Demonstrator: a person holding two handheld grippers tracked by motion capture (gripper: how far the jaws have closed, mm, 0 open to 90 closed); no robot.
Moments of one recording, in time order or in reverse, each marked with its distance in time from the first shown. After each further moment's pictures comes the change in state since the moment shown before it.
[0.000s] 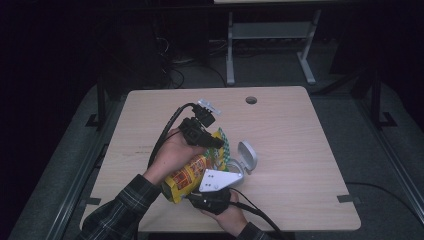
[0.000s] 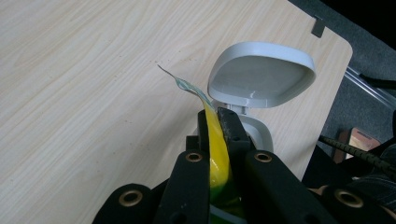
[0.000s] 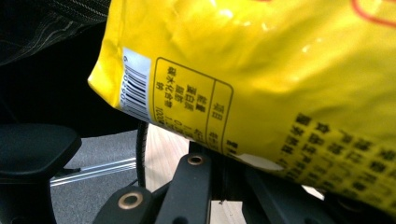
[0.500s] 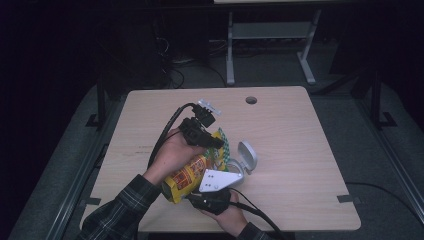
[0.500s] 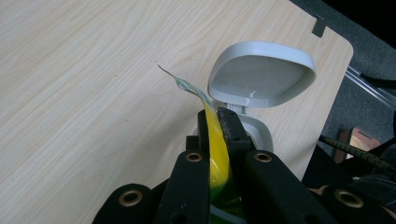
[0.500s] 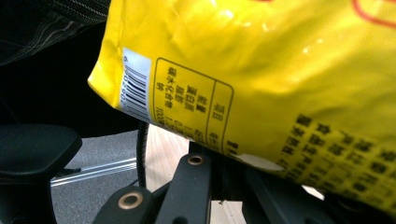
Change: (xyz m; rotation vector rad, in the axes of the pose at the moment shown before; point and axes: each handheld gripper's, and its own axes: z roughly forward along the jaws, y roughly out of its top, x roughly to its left) left arm -0.001 0.000 0.000 0.000 0.002 -0.004; right arm 0.000 0.000 0.000 -0.001 0.001 0.000
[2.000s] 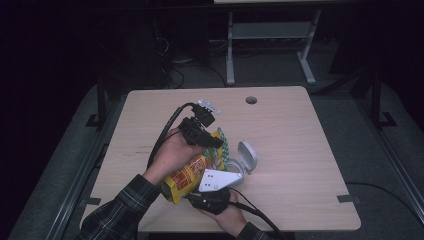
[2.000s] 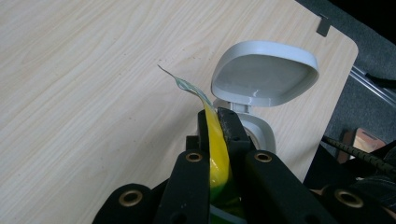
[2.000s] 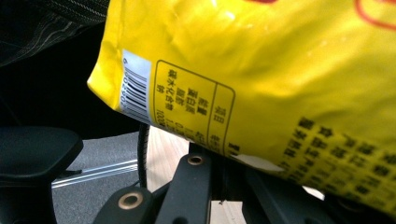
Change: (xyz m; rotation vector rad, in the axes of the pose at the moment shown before) left arm 0.000 0.000 -0.002 0.006 0.018 -0.001; right arm 0.000 0.001 0.001 -0.005 0.004 0.000
